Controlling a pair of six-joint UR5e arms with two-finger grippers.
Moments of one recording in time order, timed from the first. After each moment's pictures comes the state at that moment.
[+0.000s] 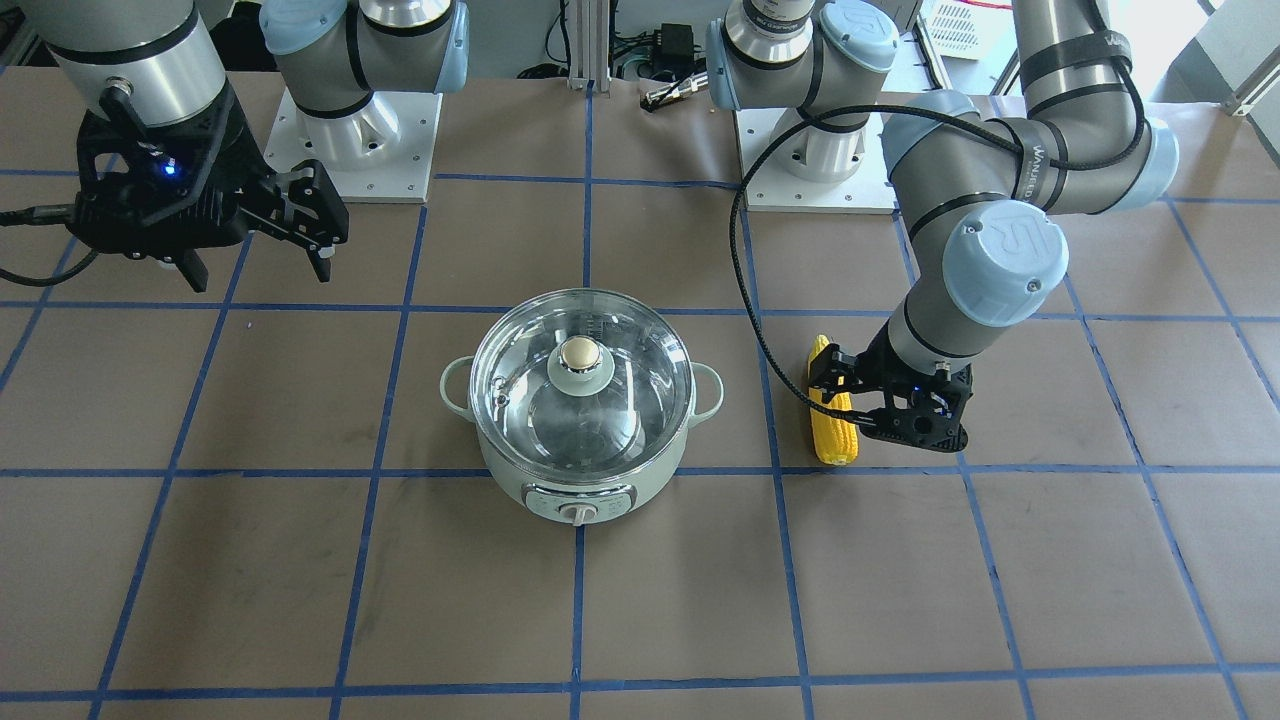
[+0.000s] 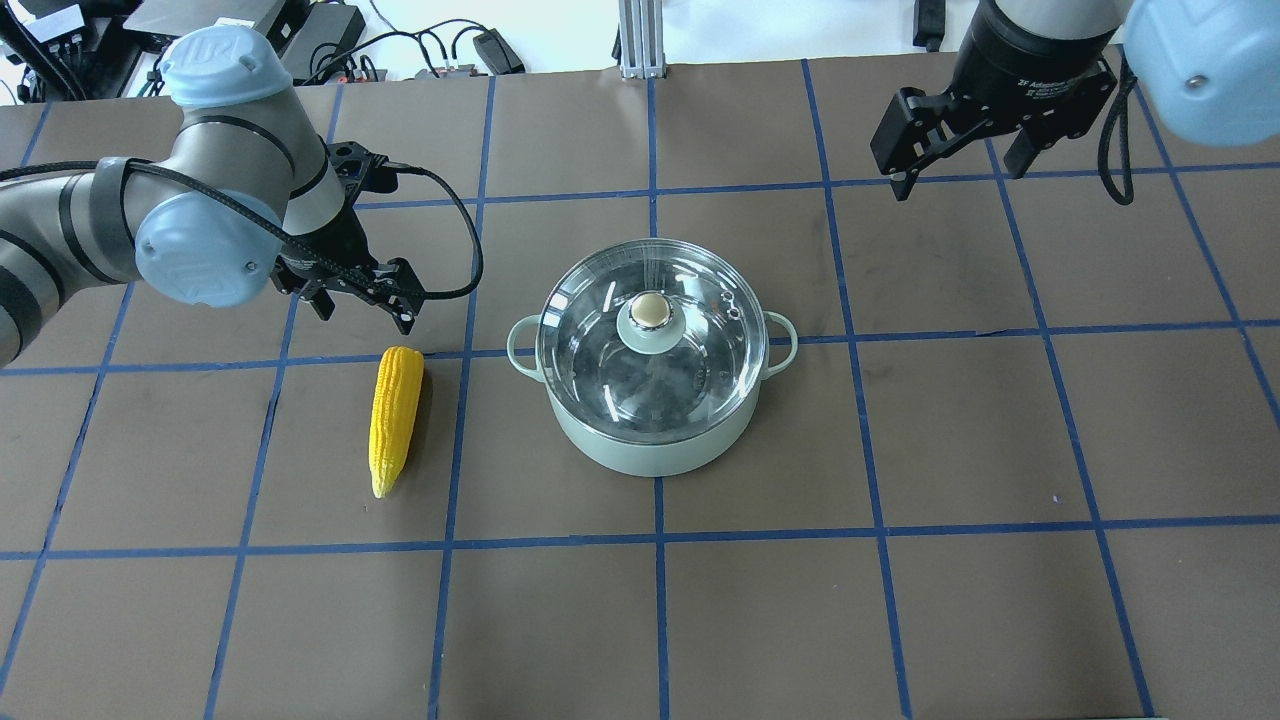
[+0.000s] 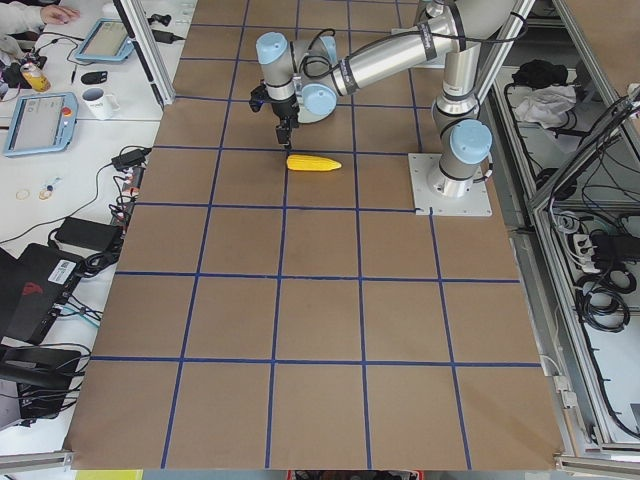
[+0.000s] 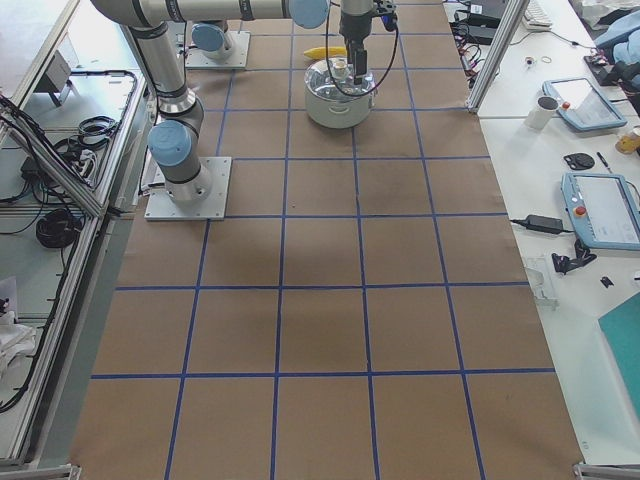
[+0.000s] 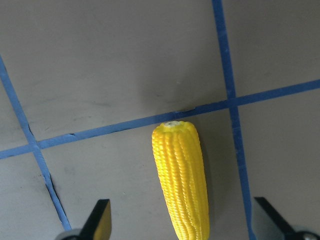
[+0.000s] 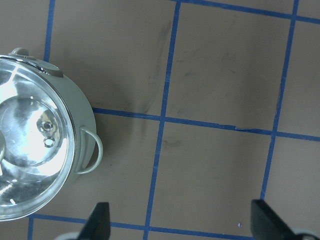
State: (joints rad) left arm -1.47 -1.80 -1.79 -1.24 1.63 0.31; right arm 1.57 -1.54 1.51 -1.61 -1.60 -0.15
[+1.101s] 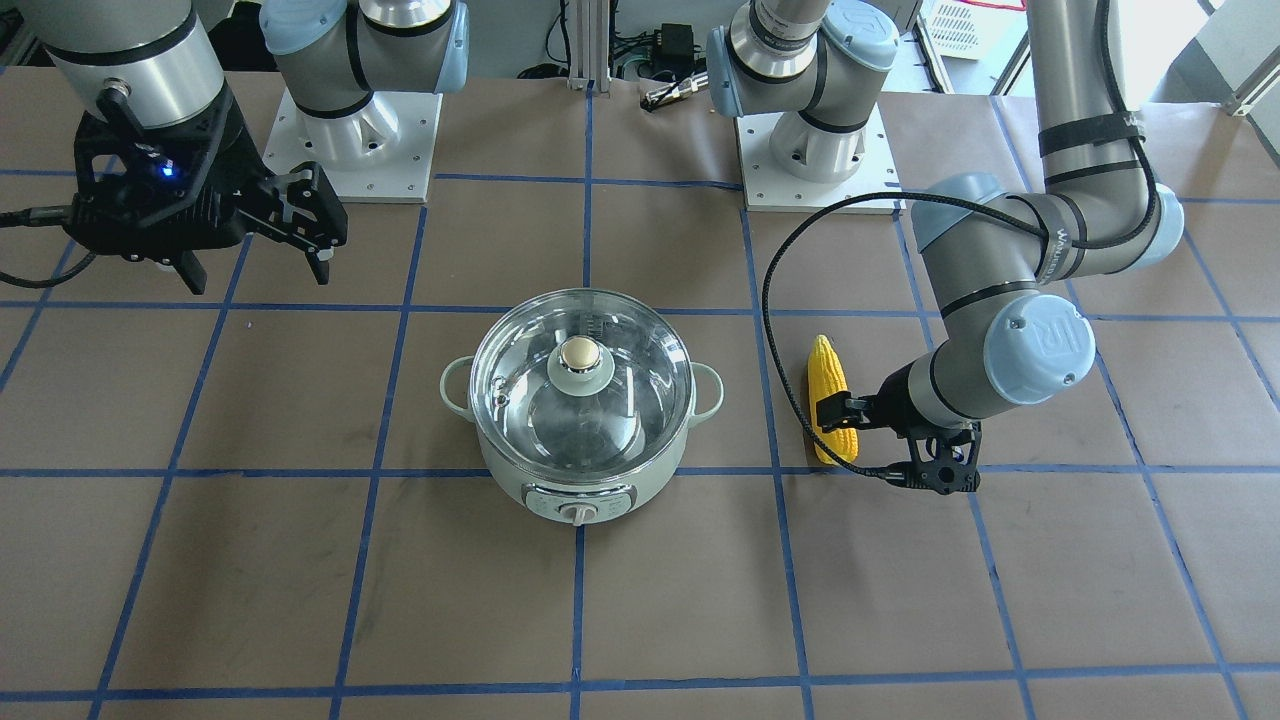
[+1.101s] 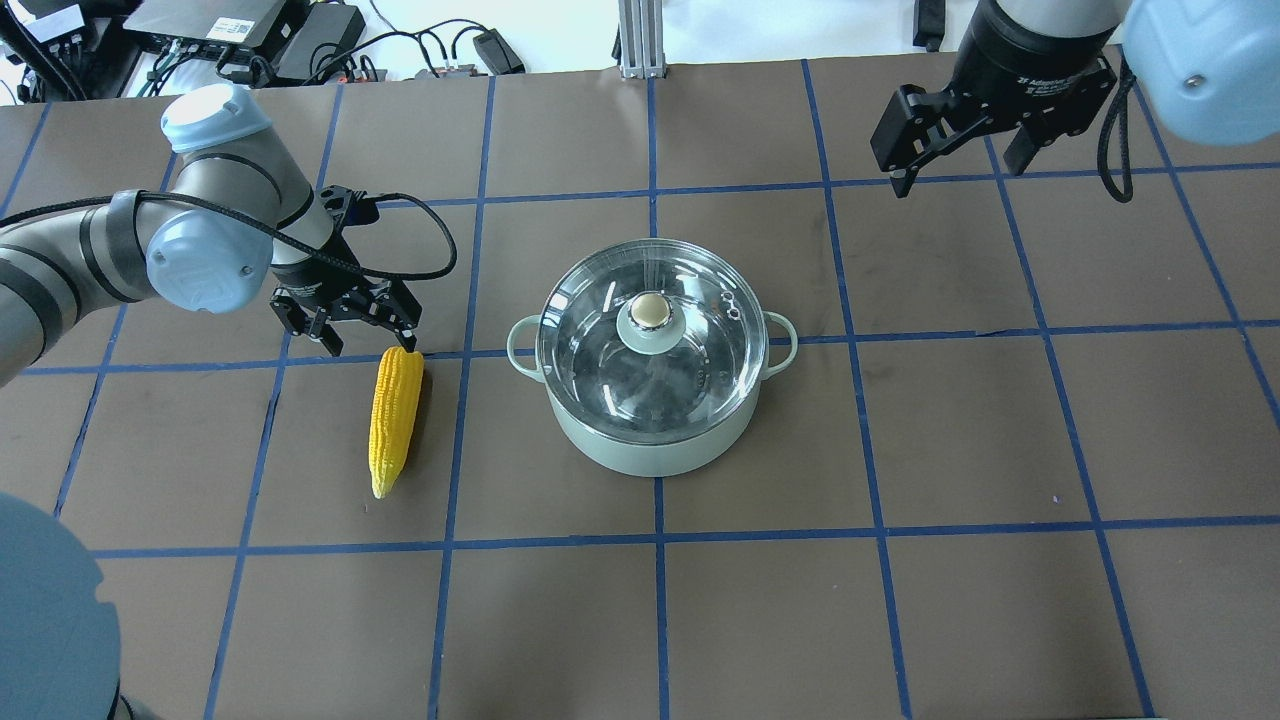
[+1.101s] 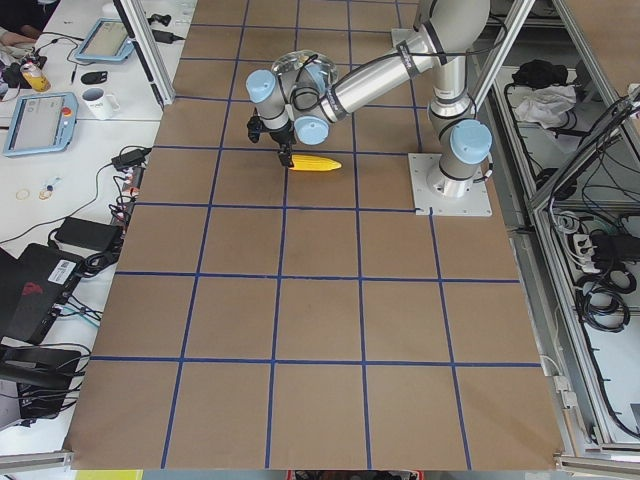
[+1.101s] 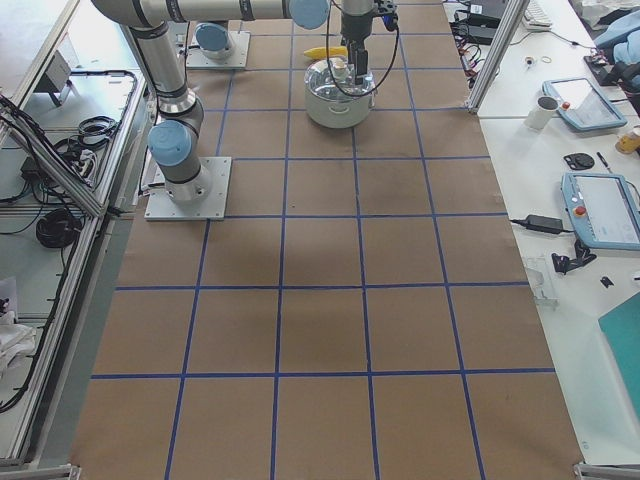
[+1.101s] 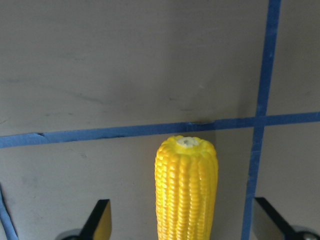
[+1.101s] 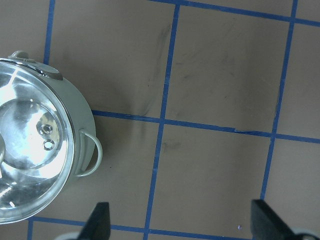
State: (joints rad) left arm -1.39 -1.92 -1.79 -1.23 1.53 0.22; right arm 1.57 -1.54 1.51 -1.61 -1.60 -0.15
